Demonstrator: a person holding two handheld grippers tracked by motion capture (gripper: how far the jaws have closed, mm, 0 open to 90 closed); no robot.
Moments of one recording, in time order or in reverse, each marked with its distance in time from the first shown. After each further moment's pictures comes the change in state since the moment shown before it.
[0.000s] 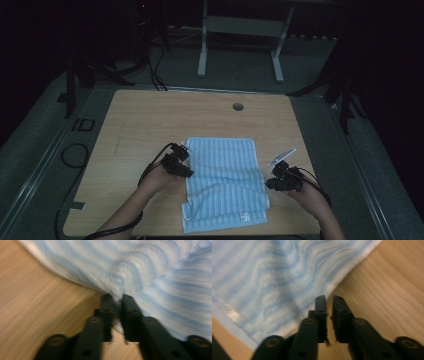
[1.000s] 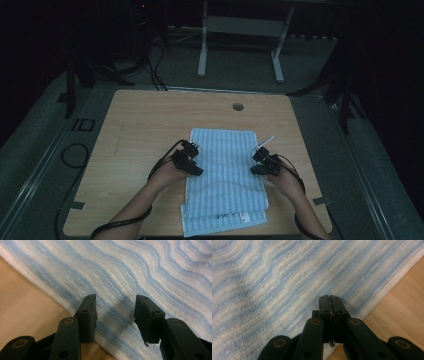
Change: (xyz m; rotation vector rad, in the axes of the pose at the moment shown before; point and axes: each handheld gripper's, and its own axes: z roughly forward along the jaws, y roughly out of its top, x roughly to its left) left arm -0.006 0.031 0.019 -0.014 0.013 0.071; right arm -0.015 0.056 0.051 0.005 -0.036 0.054
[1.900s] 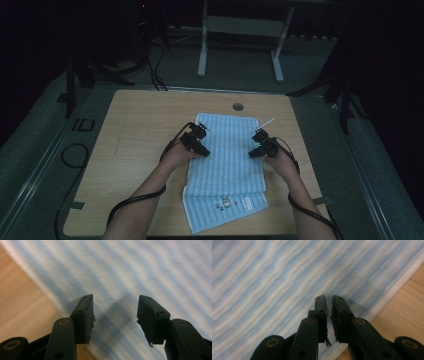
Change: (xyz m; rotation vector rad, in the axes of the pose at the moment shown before) left arm 0.023 0.051 0.007 -0.033 0.042 -0.012; right arm -0.045 0.042 0.008 -0.018 0.019 0.105
